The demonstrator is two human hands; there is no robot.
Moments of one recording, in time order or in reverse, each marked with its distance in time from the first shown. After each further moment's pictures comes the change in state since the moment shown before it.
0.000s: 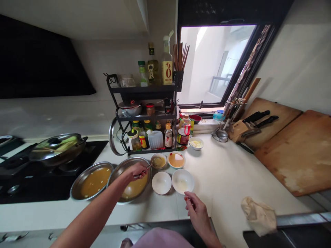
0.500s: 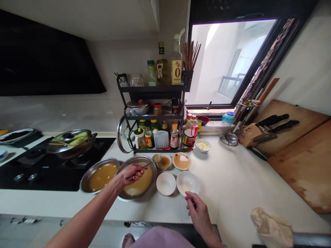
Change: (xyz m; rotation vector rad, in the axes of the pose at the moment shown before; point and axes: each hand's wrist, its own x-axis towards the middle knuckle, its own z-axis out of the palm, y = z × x) left_hand -0.049 0.006 -0.031 -0.458 -0.130 -0.125; right_hand 0.014 -0.003 0.011 0.032 -0.037 -0.041
